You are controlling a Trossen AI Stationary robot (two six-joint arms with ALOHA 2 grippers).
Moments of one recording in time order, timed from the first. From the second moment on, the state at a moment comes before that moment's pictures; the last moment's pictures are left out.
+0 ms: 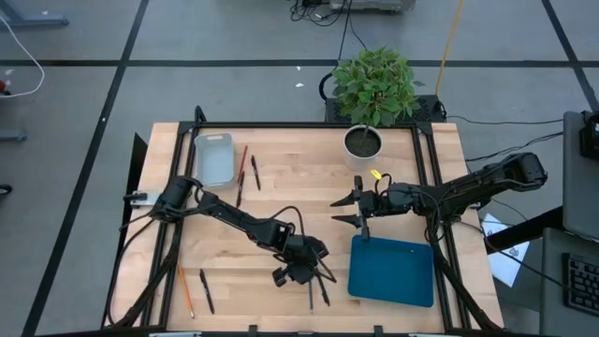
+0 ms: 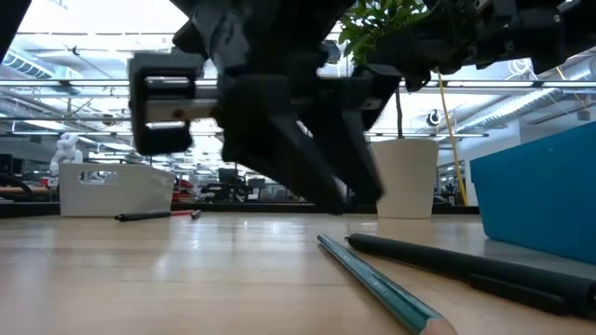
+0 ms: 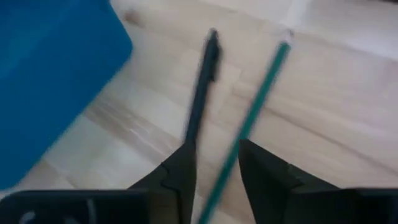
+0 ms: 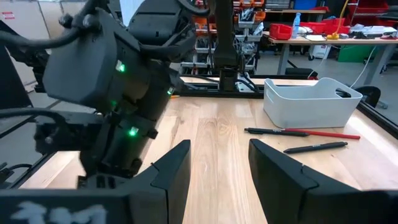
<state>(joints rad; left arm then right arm) -0.29 2.10 1.36 -0.14 0.32 0.70 0.14 1.19 0.40 0.66 0.06 0.03</state>
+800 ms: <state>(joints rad) -0.29 2.14 1.36 -0.22 0.35 0.67 0.14 1.19 0.40 0.66 0.06 0.03</state>
